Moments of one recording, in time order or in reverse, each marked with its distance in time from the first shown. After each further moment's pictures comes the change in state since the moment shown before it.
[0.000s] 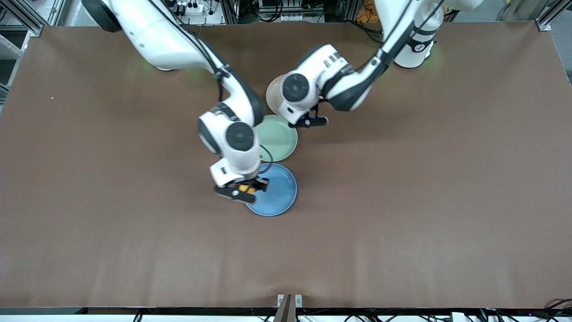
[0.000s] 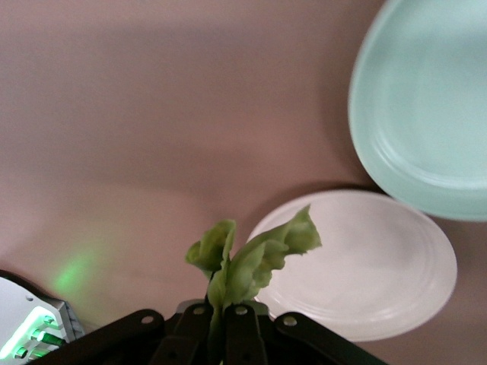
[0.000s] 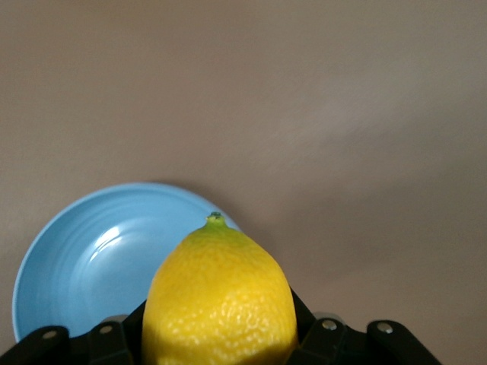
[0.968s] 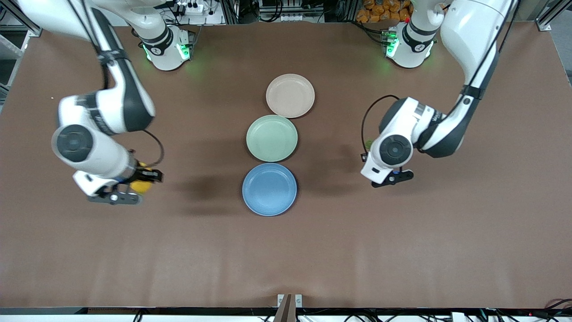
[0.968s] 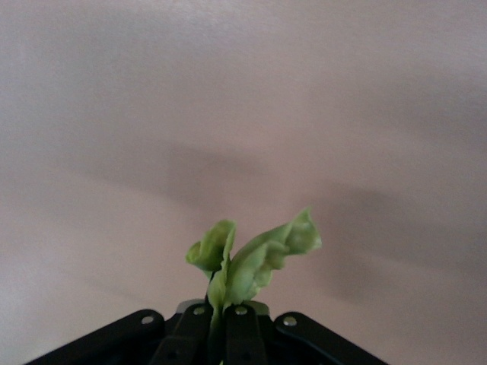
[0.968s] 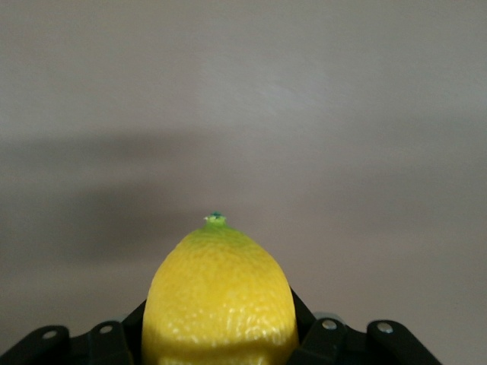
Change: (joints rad) left arm 0.416 0.034 0.003 -0.012 0.272 0.066 0.154; right arm -0.418 -0.347 -0.016 -0.305 0.057 -0.194 -0.714
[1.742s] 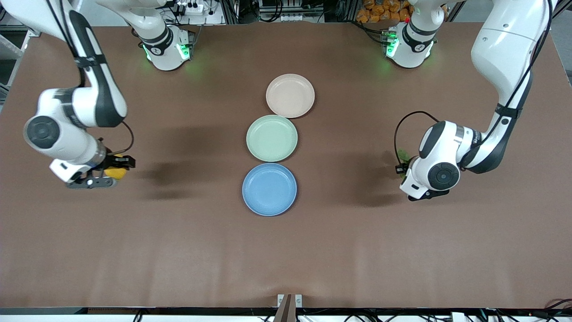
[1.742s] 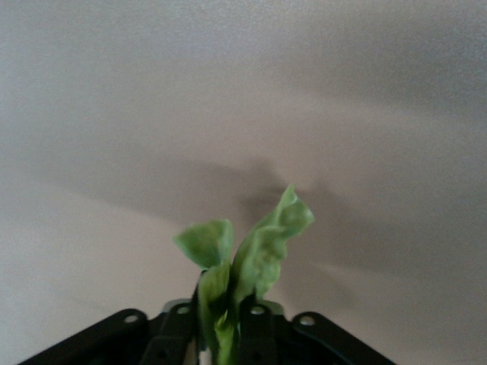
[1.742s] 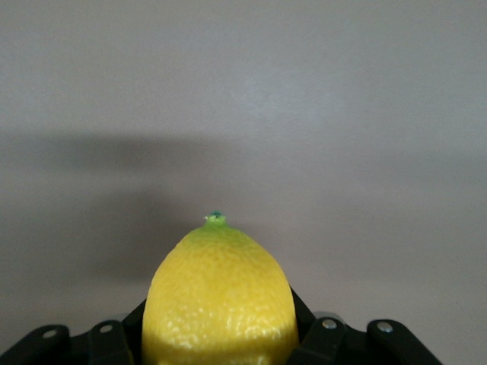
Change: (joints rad) left arm 0.183 0.094 0.002 -0.011 0.087 0.050 0.149; right arm -0.087 -0.088 -0.084 -0.445 0.005 0.462 -0.212
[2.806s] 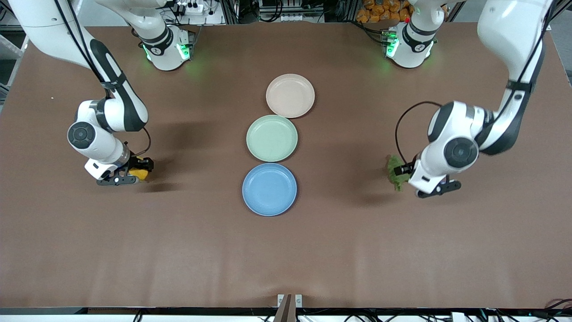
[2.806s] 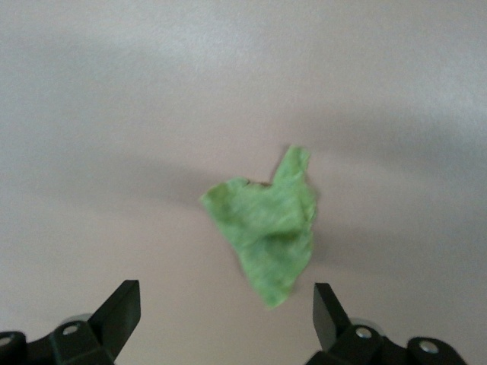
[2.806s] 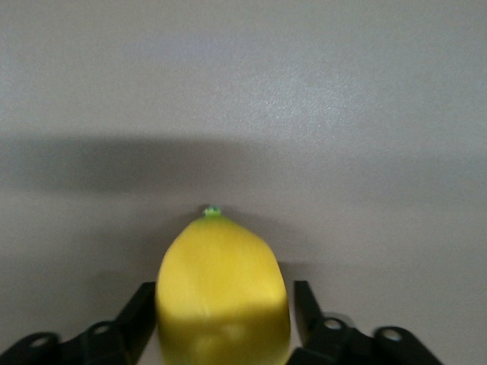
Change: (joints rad) left arm -0.041 -0.257 0.063 -0.174 -0.117 0.173 0.046; right arm -0.020 0.130 -0.002 -0.089 0.001 0.226 0.001
